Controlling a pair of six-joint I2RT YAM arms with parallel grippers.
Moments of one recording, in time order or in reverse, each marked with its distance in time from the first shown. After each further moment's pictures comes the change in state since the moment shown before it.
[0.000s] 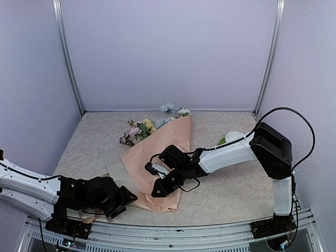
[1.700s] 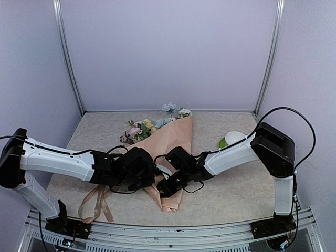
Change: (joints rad) left arm 0.100 0.412 0.511 -0.143 -0.102 0.417; right arm -0.024 -0.022 -0.105 0.140 -0.068 -0.014
